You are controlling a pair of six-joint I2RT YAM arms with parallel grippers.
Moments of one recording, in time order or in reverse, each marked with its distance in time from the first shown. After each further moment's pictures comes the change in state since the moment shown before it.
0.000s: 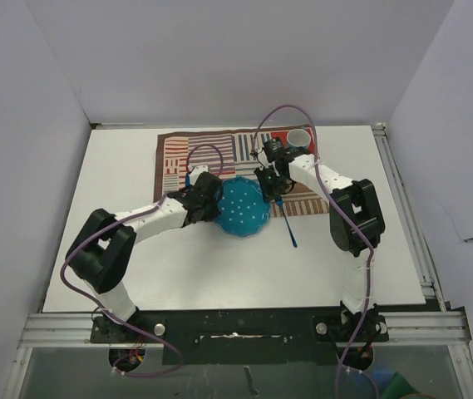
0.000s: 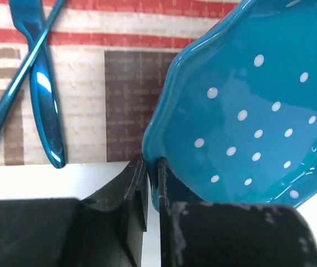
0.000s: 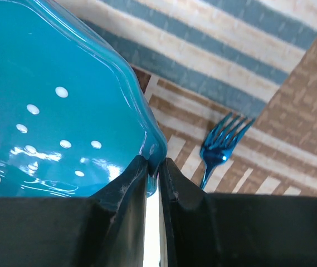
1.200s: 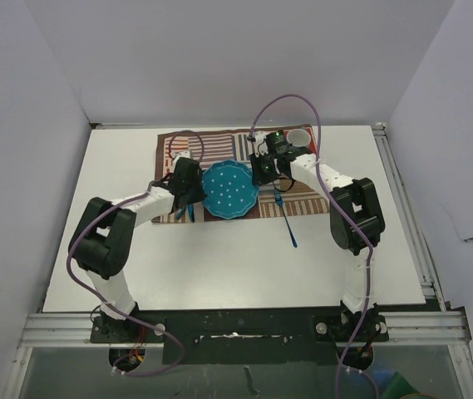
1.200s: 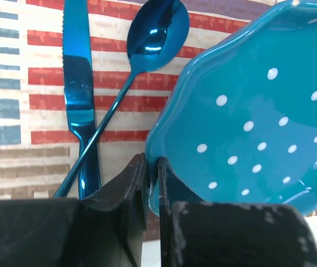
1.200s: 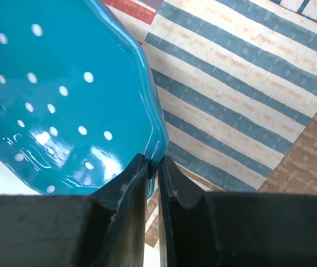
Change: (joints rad) left arm 0.201 0.070 0.040 0.154 0.116 0.108; right arm -0.025 0.032 0.019 0.288 -0.130 -0.020
